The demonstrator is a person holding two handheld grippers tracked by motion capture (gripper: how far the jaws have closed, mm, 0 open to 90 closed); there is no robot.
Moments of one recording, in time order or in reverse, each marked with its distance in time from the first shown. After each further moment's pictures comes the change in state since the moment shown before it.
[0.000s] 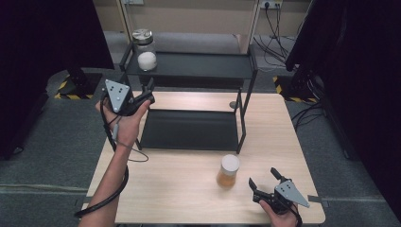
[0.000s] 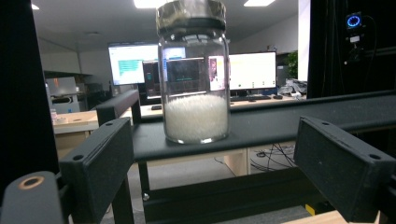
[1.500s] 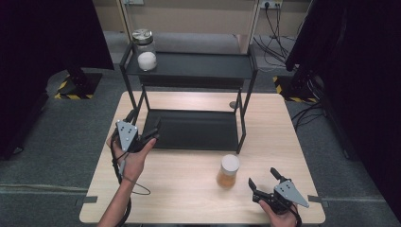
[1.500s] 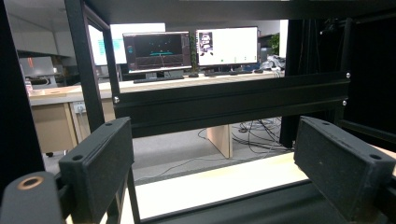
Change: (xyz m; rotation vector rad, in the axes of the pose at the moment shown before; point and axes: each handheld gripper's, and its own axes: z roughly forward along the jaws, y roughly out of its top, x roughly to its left) left arm -0.011 -0.081 -0.058 0.051 -0.073 0.001; right arm 0.001 0.000 0.000 -0.001 0.000 -0.001
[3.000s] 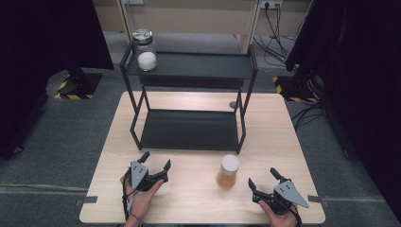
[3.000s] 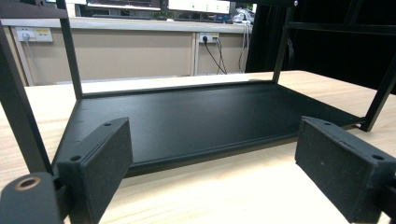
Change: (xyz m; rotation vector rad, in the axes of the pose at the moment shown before) left arm -0.018 -0.090 -0.059 0.179 -0.123 -0.136; right arm 0.000 -0.001 0.000 -0.008 0.002 -0.004
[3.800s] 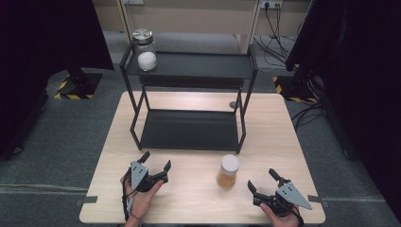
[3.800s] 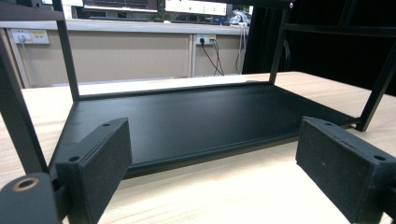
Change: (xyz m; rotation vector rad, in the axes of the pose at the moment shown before) left arm 0.002 -0.001 -0.001 -0.006 -0.009 -0.004; right arm -0.009 -0.002 -0.006 -0.041 0.082 0.031
